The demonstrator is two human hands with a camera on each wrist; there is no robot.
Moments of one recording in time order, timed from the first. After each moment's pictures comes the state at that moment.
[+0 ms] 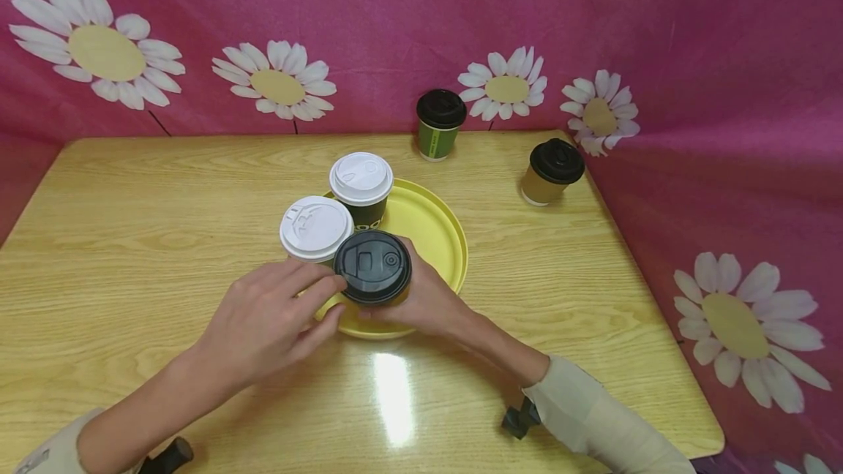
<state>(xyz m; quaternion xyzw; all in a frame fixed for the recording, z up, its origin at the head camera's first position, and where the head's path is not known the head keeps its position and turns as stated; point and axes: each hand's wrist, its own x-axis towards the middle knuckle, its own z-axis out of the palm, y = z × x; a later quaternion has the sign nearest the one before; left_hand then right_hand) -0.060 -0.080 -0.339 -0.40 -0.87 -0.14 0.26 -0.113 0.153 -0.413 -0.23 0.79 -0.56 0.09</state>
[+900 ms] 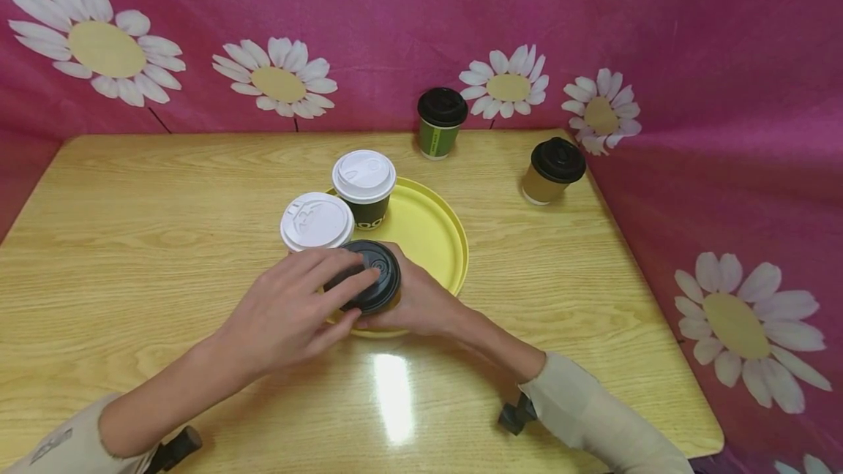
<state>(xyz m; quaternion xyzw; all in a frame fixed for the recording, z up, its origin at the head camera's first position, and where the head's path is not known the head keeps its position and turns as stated) -0.071 -0.070 -0.347 -0.44 -0.86 -0.13 0.24 -0.115 0.146 -0.415 -0.27 0.81 -0.50 0.13</state>
